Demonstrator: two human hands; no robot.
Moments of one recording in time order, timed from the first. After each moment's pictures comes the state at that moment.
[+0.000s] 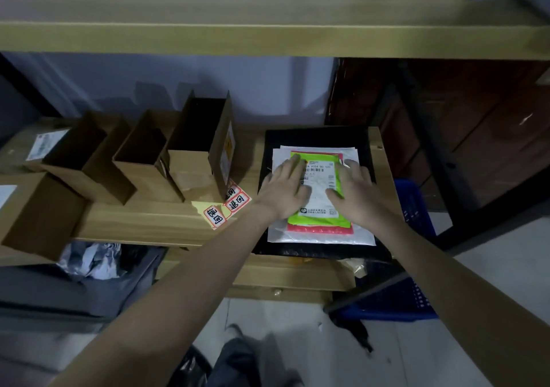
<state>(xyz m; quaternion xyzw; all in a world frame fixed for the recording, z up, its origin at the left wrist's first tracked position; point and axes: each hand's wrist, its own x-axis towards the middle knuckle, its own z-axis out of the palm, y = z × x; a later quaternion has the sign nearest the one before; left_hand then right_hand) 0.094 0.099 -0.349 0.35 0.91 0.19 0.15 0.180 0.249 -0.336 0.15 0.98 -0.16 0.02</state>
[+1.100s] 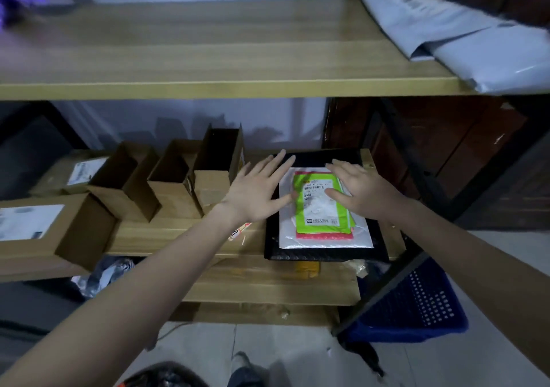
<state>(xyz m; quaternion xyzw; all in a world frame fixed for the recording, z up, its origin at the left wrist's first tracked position) 0.103 0.021 -0.261 0.44 0.90 0.07 -0.02 0.208 0.233 -0.244 0.03 0.99 -0.11 0.04</state>
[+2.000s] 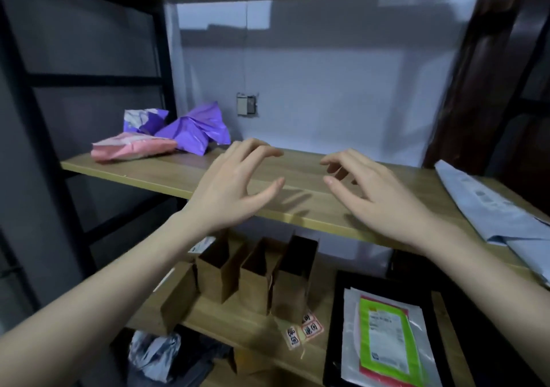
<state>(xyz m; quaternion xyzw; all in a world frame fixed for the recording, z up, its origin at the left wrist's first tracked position) 0.124 -0.151 -0.027 0.36 0.84 0.21 -0.37 0.182 0.076 -0.007 -0.22 0.92 -0.18 -0.27</state>
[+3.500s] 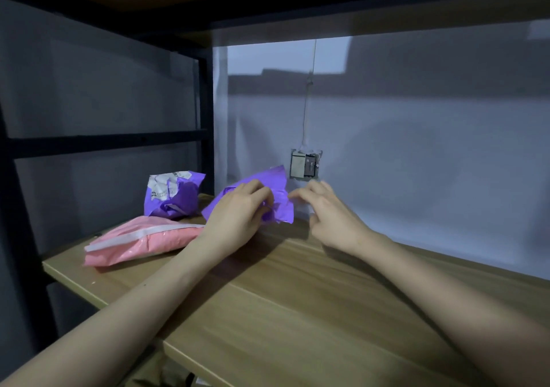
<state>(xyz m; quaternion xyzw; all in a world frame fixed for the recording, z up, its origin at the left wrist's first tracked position) -0.157 -0.246 -0.013 0.26 0.88 0.15 -0.37 -0.150 -0.050 0.005 -0.29 0.91 -0.14 -0.25</state>
